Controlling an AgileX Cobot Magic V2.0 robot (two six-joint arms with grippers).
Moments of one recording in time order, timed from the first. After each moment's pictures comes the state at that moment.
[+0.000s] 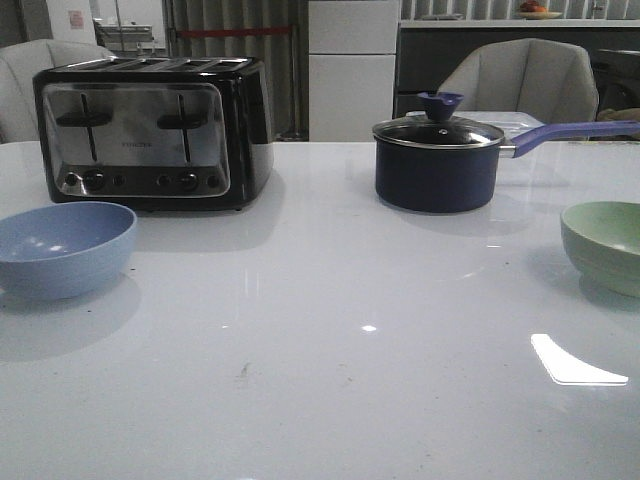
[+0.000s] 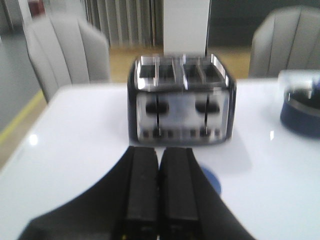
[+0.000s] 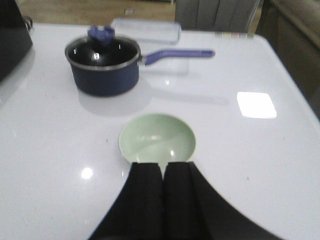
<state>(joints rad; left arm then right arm) -0.04 0.41 -0.69 -0.09 0.60 0.08 -0.03 0.48 -0.65 -0.03 0.64 0.03</state>
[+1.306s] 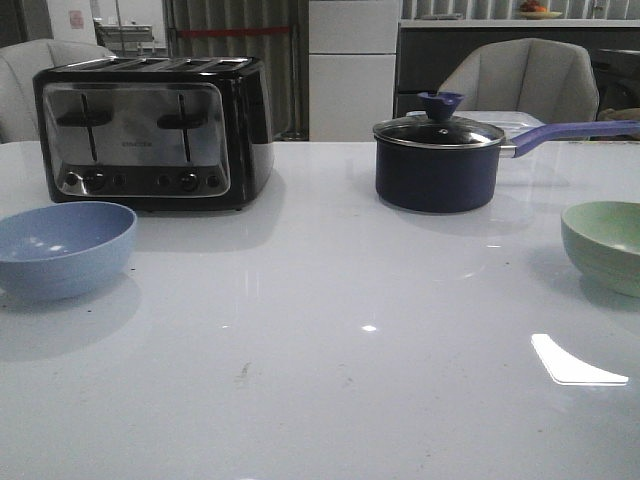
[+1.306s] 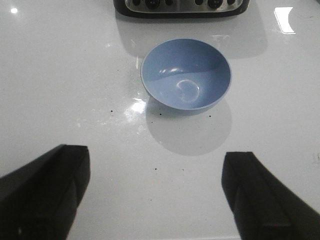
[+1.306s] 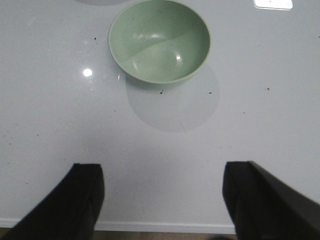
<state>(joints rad) -0.04 0.68 -0.69 -0.09 0.76 0.08 -0.03 0.73 -0.67 -0.02 0.78 0.03</state>
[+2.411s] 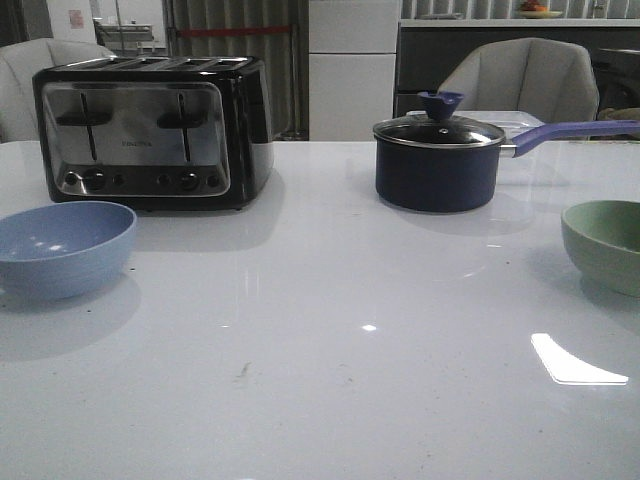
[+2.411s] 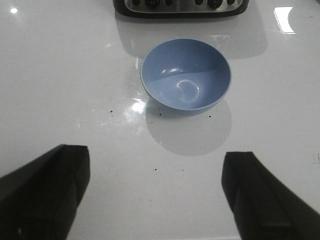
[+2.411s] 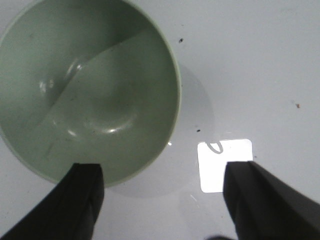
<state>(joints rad) -0.04 0.68 -0.69 -0.09 0.76 0.08 -0.26 1.68 -1.25 0.15 0.90 -0.08</state>
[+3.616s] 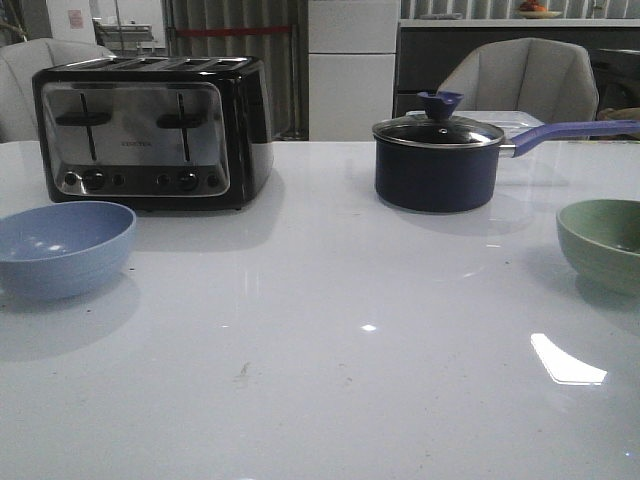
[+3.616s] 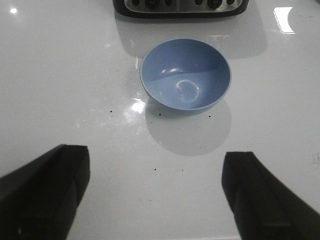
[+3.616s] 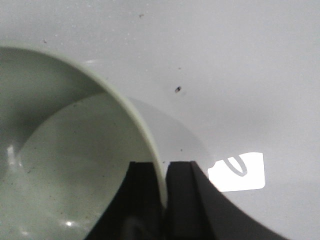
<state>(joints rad) -0.04 0.68 -0.69 -0.09 0.76 0.08 -0.26 1.90 -1.30 0.18 0.76 -0.08</state>
